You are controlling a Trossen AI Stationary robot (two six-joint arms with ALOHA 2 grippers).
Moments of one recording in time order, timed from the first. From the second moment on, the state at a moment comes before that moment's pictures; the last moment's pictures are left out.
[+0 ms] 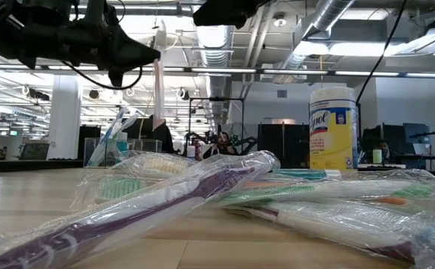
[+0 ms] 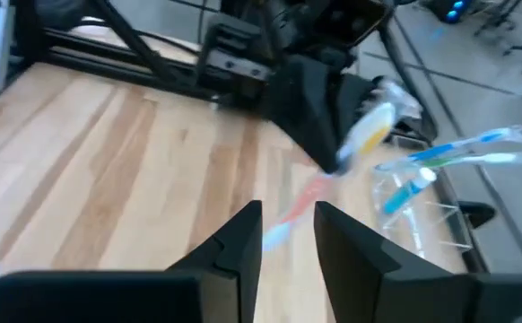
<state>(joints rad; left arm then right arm) 0.11 0.94 0.23 0.71 -0.13 -0.18 0.04 1.63 1.35 -0.18 0.07 -0.22</state>
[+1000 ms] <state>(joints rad) 0.12 0.66 0.23 0.40 -0.40 -0.09 0.06 1.49 0.94 0.11 -0.03 -0.07</state>
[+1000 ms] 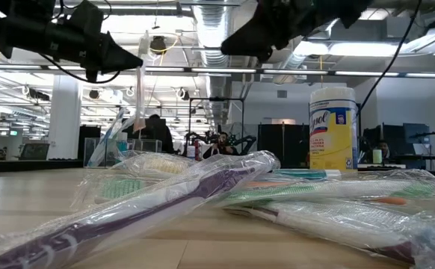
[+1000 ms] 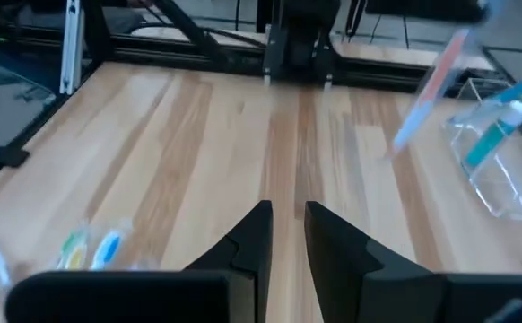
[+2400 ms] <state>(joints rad) 0.79 0.56 0.35 0.06 -0.42 -0.03 0.07 1.34 0.74 0.27 -0.03 0.00</state>
